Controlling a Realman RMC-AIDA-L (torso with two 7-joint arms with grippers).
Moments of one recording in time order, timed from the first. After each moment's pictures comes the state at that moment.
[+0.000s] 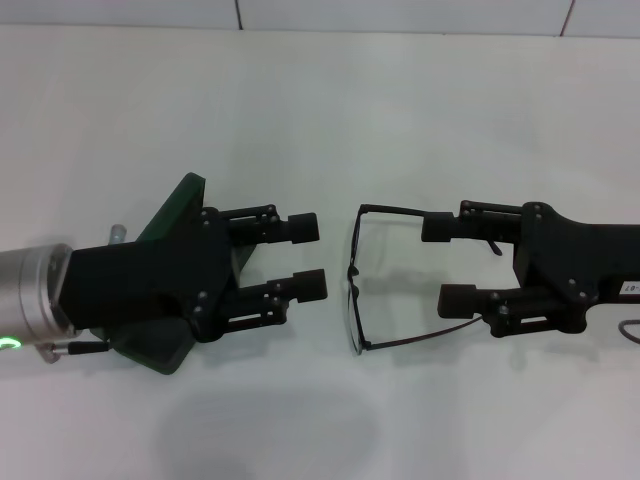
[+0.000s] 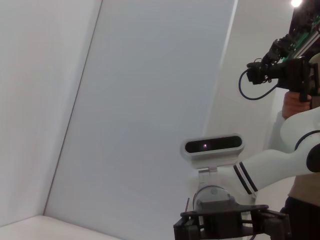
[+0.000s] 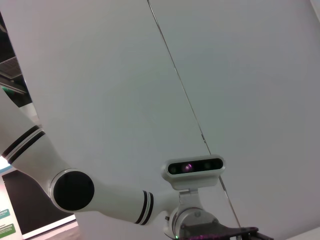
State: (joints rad) left arm -0.41 -2.03 0.92 0.47 1.60 1.90 -1.16; right arm 0.65 1.90 -1.71 -0.31 -0.91 -1.78 1.21
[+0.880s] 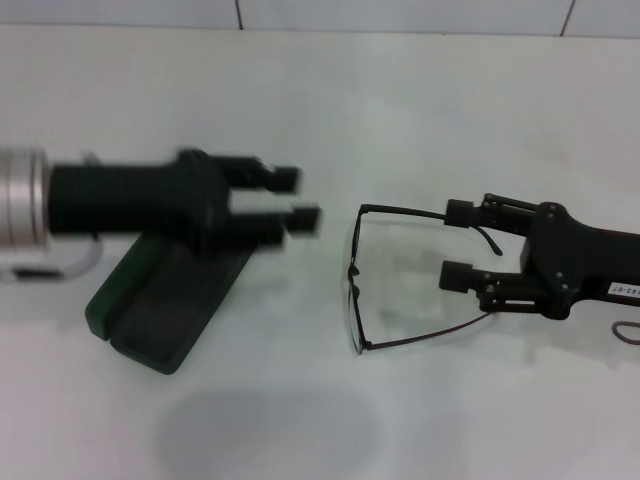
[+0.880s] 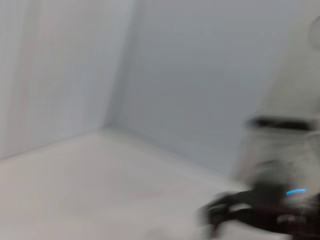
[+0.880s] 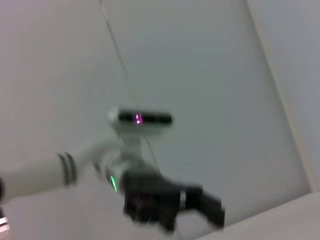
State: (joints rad) left arm -0.26 -2.09 1.03 1.28 1.71 1.72 -1.88; right arm 0.56 1.92 -1.66 -0.32 -0.91 -1.63 1.12
